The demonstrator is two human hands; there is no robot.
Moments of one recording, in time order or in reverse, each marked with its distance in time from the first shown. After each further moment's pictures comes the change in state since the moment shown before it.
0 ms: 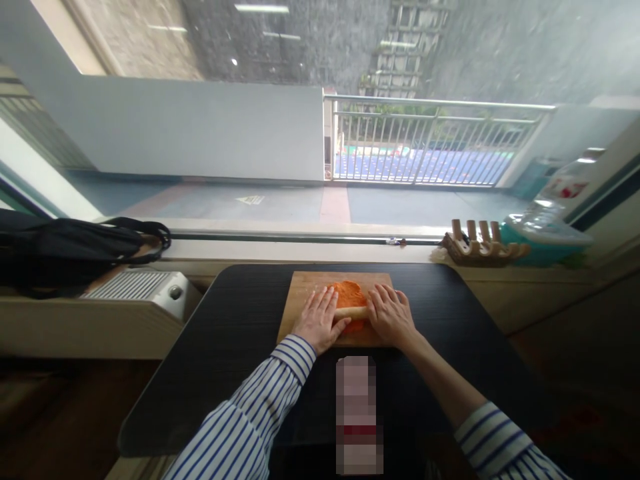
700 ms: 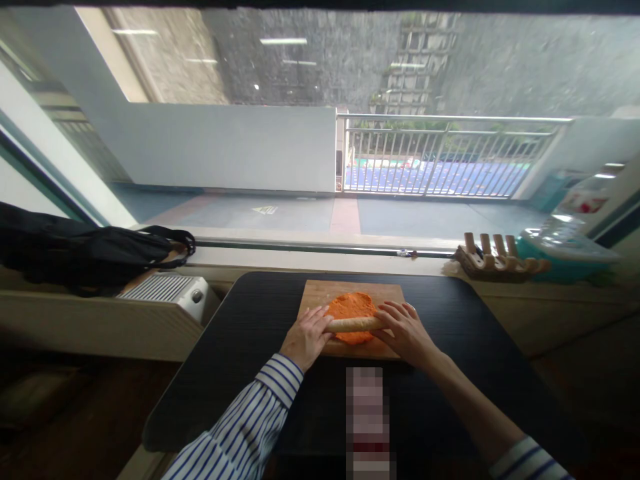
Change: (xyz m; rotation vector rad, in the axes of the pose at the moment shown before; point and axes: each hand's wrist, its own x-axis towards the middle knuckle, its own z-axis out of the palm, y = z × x) left_hand -0.034 -0.029 -0.031 -0.168 0.024 -0.026; right_hand -0.007 0.016 -0.009 0.197 -0.016 -0.300
